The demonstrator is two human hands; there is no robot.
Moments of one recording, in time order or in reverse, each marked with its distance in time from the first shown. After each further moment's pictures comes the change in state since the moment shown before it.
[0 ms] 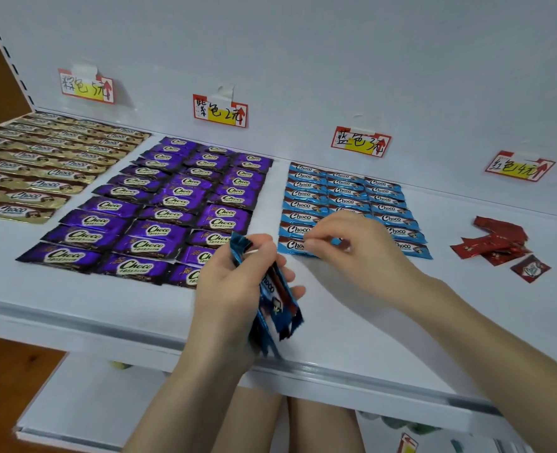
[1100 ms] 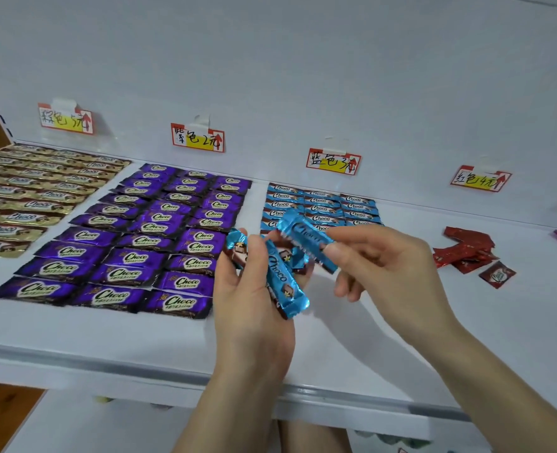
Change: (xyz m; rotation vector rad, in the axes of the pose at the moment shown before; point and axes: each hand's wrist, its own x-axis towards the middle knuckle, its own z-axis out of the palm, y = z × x) left_hand 0.000 -0.014 0.043 -0.358 -0.016 0.080; right_hand -0.039 -0.019 -0.030 0.709 0.327 0.168
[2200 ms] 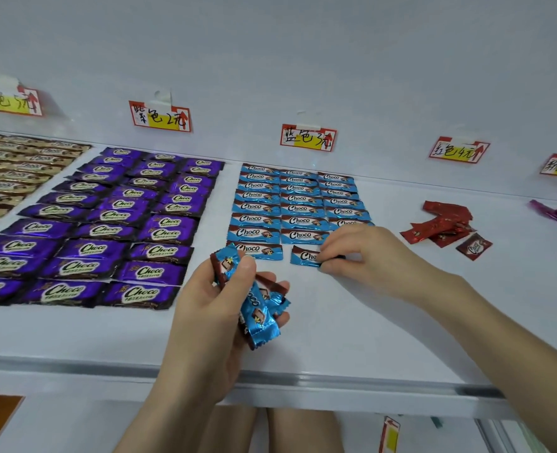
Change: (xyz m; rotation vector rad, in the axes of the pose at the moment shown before) left_hand -0.011 0.004 -0.026 0.446 -0.136 -0.169; right_hand 0.029 0.055 -0.055 -0.808 -0.444 -0.188
